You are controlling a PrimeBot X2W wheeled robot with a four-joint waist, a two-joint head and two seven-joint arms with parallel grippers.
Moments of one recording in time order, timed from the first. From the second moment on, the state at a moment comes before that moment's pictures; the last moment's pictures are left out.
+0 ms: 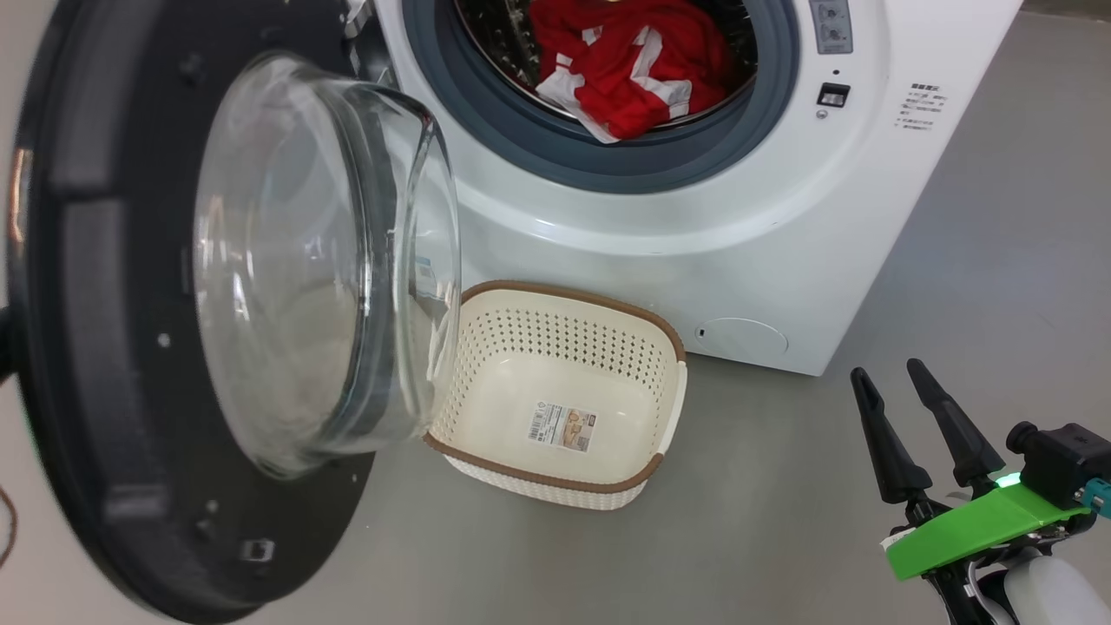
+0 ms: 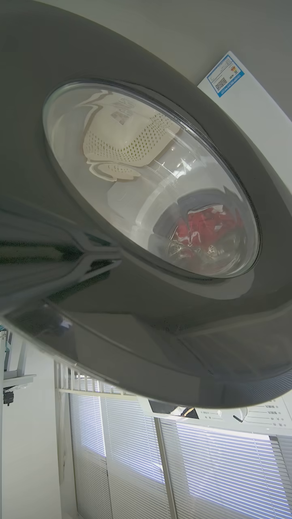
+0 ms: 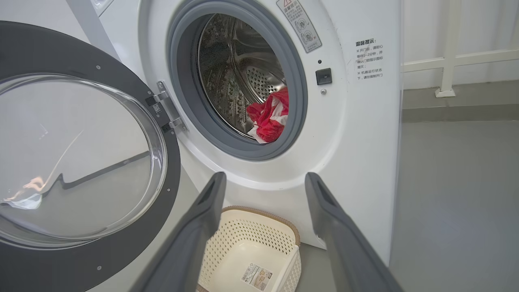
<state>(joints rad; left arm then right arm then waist) -0.49 0.29 0.41 0.01 -1.35 0.27 1.26 -0.16 -0.29 0.15 0.21 0.56 0.12 -0.26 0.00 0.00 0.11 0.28</state>
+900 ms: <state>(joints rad) -0.48 0.13 0.25 -0.13 -1.34 0.26 1.23 -0.16 -0.27 0.15 0.21 0.57 0.12 -0.26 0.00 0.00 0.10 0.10</state>
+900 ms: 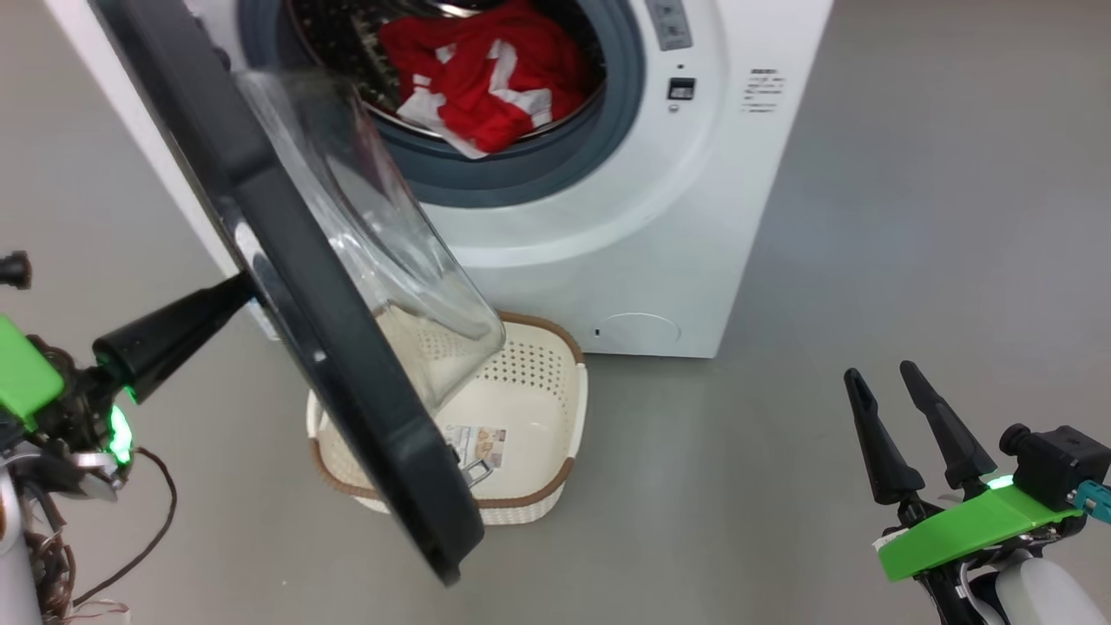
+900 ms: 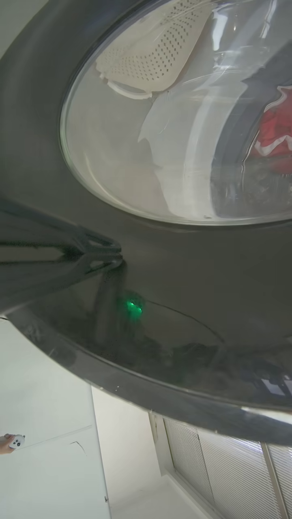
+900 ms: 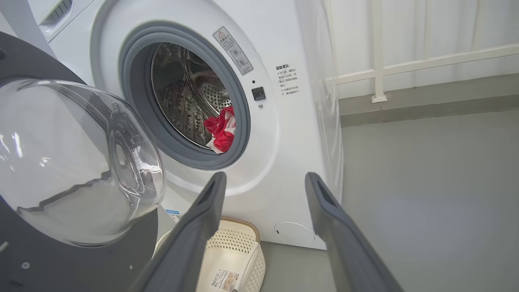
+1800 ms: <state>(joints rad) -0.55 0.08 0.22 -0.03 -1.26 0.18 1.07 -0.14 -0.27 0.15 0.22 0.57 0.12 -0.26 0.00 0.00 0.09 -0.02</state>
